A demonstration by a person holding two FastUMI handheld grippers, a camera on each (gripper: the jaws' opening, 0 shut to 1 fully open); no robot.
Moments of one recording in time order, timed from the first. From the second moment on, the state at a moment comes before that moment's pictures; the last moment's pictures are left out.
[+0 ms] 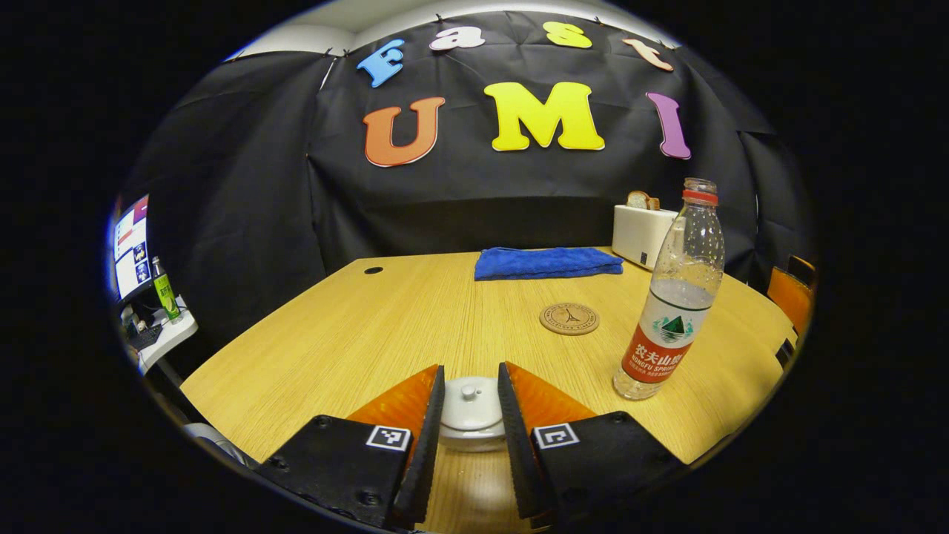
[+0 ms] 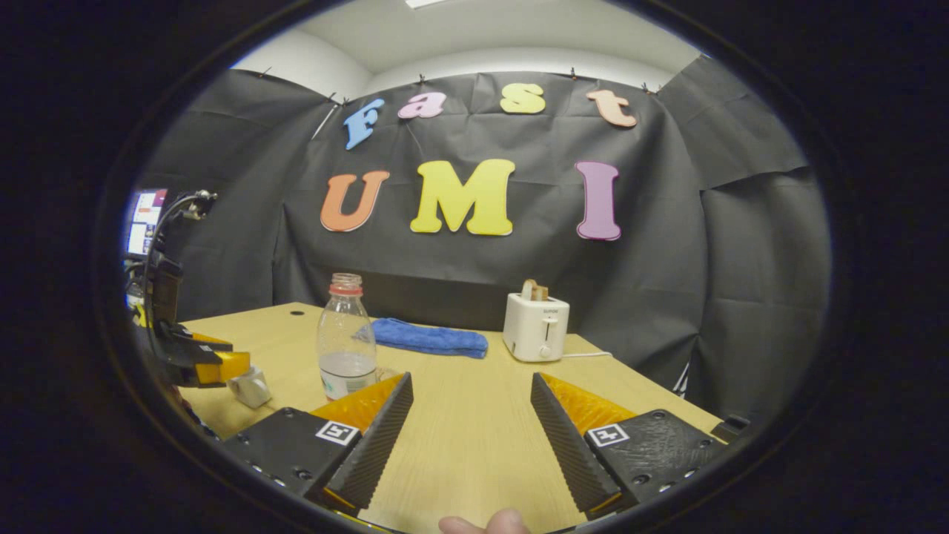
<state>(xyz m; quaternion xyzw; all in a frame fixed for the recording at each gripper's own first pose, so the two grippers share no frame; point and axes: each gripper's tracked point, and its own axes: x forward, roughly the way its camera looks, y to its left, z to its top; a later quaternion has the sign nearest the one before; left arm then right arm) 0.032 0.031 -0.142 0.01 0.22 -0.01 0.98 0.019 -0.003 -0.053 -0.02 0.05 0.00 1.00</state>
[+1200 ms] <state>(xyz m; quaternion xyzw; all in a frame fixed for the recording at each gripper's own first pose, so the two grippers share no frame) 0.020 0.044 -0.077 -0.03 0.15 -0.02 0.99 0.062 0.115 -0.117 0.02 0.12 0.16 0.98</state>
